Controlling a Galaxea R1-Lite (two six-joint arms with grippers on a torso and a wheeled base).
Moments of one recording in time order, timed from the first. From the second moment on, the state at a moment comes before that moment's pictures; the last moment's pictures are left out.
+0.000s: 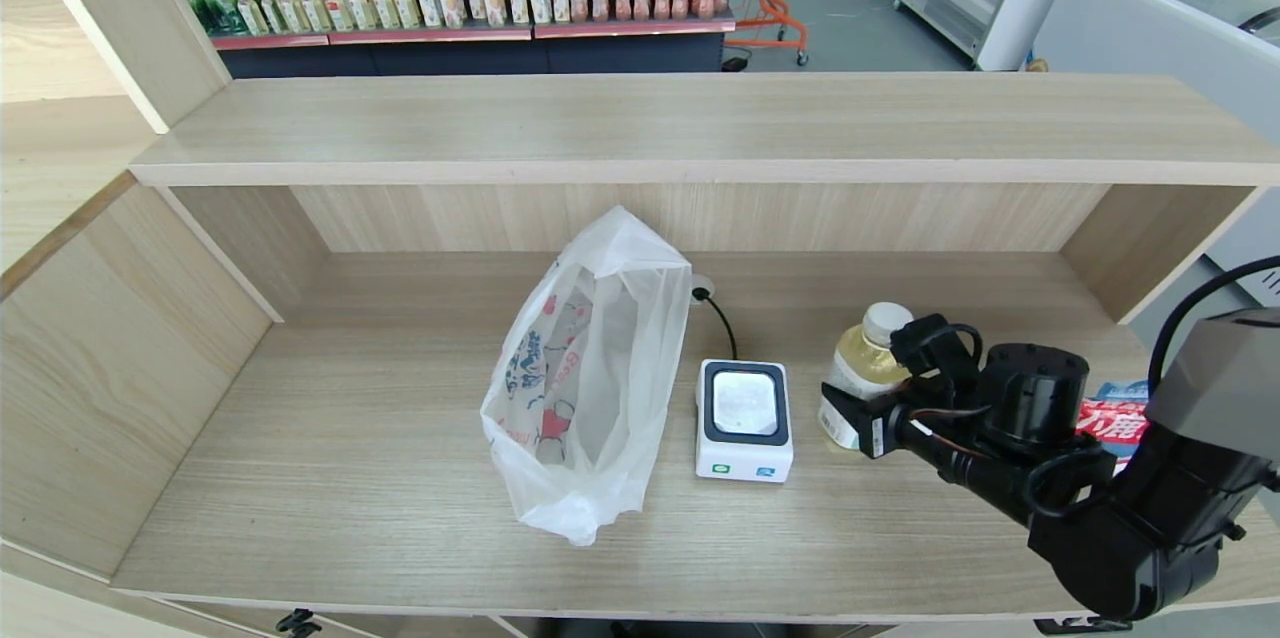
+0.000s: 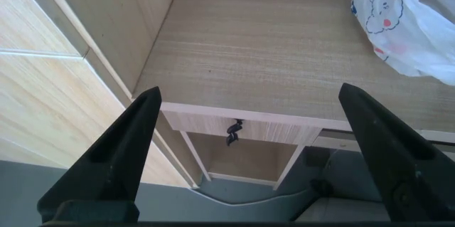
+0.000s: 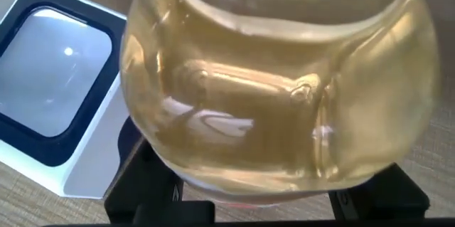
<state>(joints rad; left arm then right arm) 0.00 0.00 0.00 0.05 0.13 0.01 0.29 2.09 -0.49 -1.39 0.05 -0.16</state>
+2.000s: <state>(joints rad) 0.00 0.00 0.00 0.05 0.13 0.01 0.43 1.38 -0.75 -0.50 1.00 0.25</state>
